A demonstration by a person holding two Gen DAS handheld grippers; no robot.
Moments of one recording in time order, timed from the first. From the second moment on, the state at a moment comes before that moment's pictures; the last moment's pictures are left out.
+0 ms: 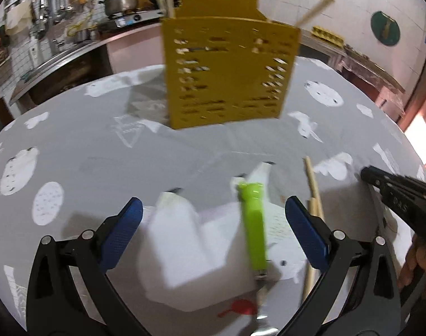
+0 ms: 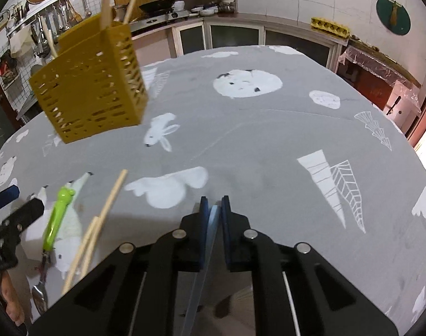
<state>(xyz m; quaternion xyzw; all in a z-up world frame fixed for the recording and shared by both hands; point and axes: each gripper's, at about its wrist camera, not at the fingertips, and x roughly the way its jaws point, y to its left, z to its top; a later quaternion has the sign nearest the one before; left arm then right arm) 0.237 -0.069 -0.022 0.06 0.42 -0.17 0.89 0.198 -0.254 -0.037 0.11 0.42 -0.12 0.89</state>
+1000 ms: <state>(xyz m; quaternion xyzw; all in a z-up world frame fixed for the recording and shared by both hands) 0.261 -0.077 -0.031 0.02 0.49 -0.17 0.86 0.208 -0.246 -0.032 0.10 0.41 -0.06 0.91</state>
